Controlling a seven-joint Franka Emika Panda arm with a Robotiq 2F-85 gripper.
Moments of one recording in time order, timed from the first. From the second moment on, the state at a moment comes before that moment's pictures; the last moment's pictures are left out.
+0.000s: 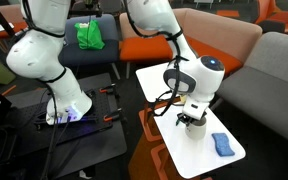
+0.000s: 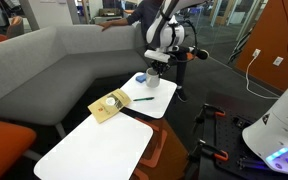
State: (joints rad) arm -0.18 0.63 -0.35 -2.06 0.42 2.62 0.87
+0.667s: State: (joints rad) arm -0.38 0.75 -0.22 -1.96 0.64 2.62 0.81
